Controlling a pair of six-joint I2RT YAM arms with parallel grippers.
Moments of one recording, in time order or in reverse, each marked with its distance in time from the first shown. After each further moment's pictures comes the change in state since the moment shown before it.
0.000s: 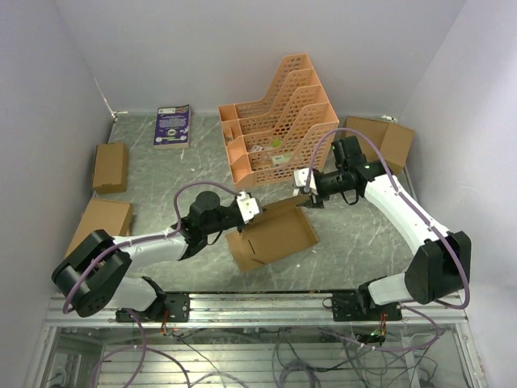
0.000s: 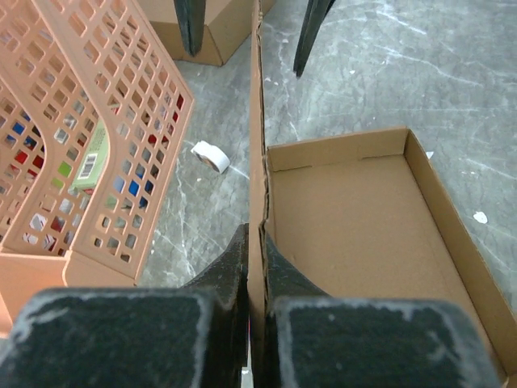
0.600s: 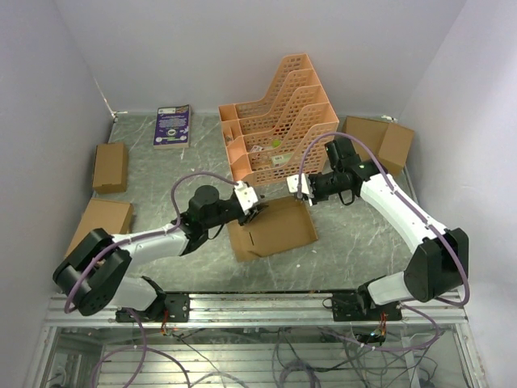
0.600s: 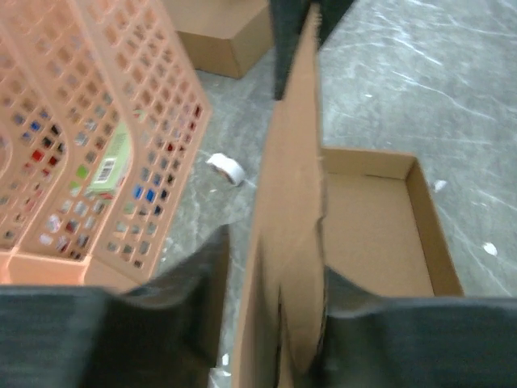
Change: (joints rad) left arm 0.027 0.024 0.058 -0.004 0.010 -0.060; right arm 0.062 0.025 0.021 -0.026 0.156 -0.066
